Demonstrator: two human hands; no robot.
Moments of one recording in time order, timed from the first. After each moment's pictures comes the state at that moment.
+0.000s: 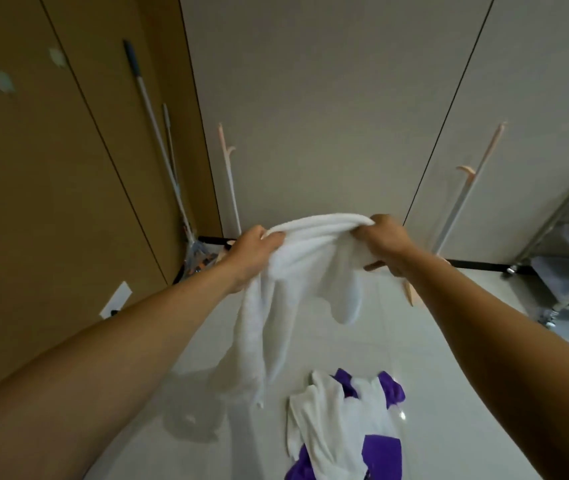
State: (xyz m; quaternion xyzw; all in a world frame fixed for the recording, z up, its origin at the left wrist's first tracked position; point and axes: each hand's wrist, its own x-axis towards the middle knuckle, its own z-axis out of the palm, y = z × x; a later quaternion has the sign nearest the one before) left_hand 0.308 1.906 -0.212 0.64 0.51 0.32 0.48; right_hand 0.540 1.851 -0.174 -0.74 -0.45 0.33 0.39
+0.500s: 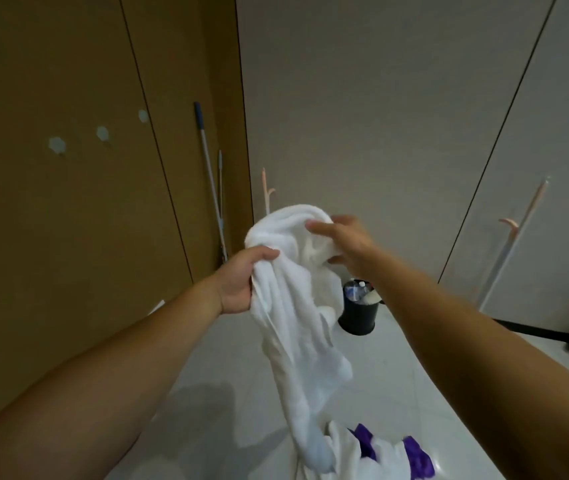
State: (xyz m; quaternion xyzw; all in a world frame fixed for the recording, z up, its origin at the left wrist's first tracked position) left_hand 0.288 1.856 -0.158 0.40 0.38 0.34 0.76; right_hand 0.495 1.868 -0.122 -0.57 -0.49 0.47 0.46
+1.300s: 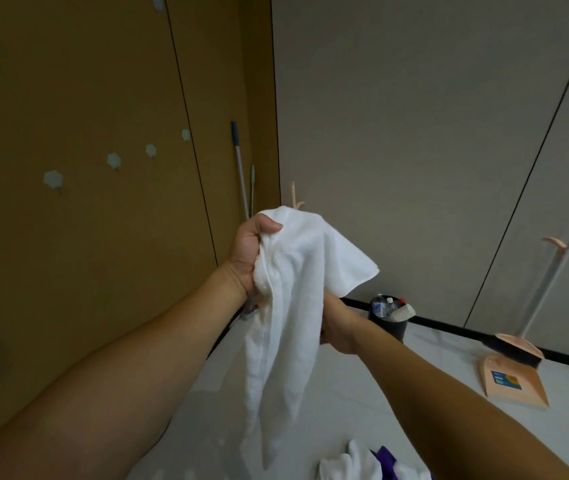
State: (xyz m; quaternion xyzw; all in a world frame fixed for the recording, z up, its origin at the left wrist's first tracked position) left_hand 0.304 1.818 -0.098 0.36 0.25 0.52 0.74; right_hand 0.461 1.811 -0.201 -0.46 -0.50 0.66 0.32
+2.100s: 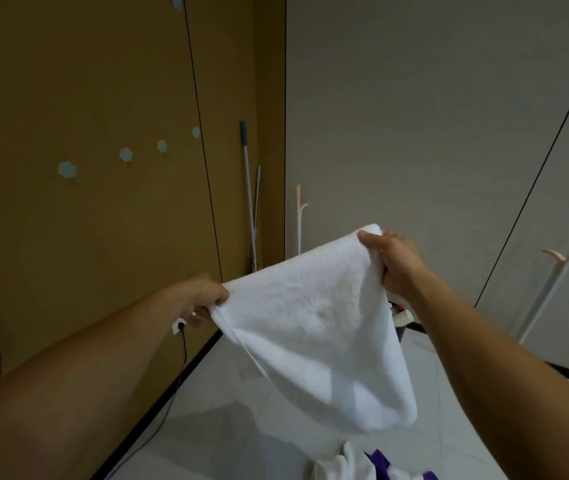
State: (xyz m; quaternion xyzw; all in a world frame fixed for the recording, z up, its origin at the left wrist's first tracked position) left_hand 0.184 1.813 -0.150 0.49 0.75 0.16 0.41; right_hand 0.510 1.834 -0.106 -0.50 -0.40 0.54 0.55
